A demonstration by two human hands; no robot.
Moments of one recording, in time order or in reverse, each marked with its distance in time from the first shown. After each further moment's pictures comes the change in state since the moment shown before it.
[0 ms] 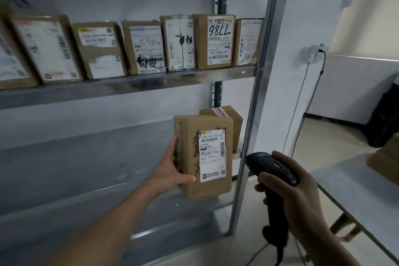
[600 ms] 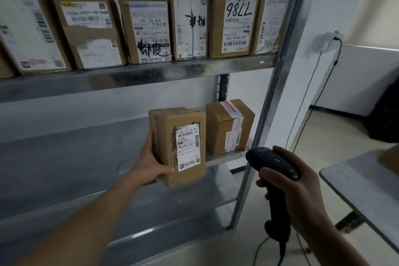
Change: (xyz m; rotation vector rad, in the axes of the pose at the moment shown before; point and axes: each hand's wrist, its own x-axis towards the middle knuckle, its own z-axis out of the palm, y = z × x) left_hand 0.060 -0.057 -0.068 0.017 0.152 -0.078; right_hand 0.042 0.015 0.045 0.005 -0.022 0.057
